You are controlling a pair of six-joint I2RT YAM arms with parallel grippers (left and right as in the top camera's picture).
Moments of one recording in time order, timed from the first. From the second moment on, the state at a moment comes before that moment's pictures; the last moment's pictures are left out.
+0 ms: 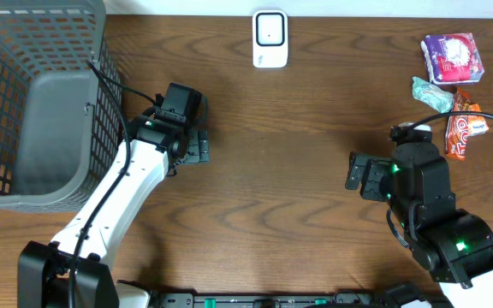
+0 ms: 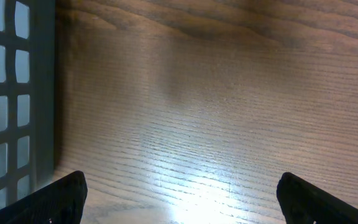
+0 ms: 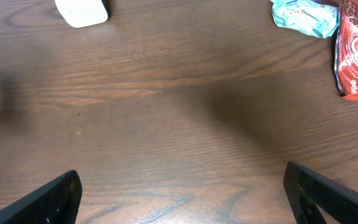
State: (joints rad) left arm -0.31 1.53 1.14 -0.89 -0.23 -0.38; right arm 0.36 0.88 0.97 -0.87 0.24 0.42
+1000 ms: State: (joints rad) left arm -0.31 1.53 1.14 -0.89 -0.23 -0.38; right arm 0.04 0.42 0.42 -0.48 0.02 0.25
